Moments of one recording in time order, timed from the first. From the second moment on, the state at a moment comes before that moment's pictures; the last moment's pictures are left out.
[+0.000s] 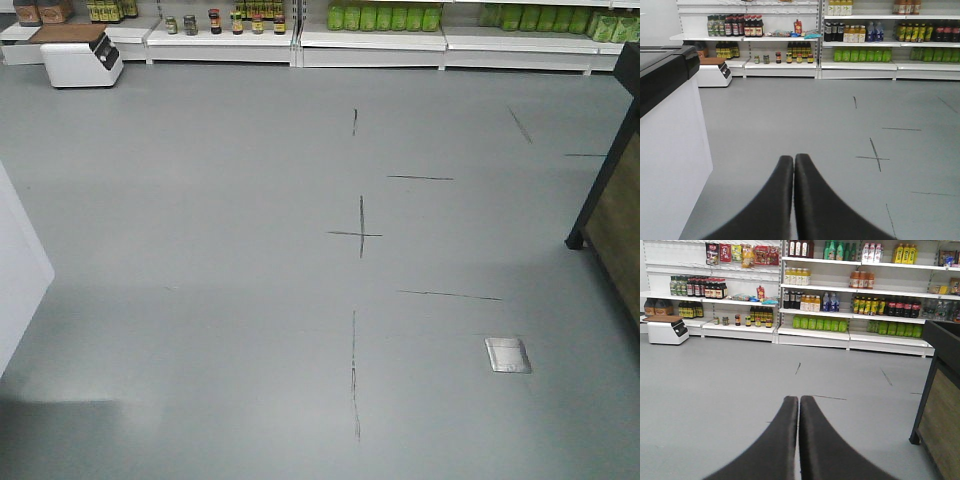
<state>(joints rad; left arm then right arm) 0.06 -0.01 0.02 -0.14 0.20 0.10 0.04 -0.01 0.03 -0.12 0.09 0.05</state>
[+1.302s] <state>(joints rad) 0.06 -0.01 0.02 -0.14 0.20 0.10 0.04 -0.01 0.03 -0.12 0.09 0.05</state>
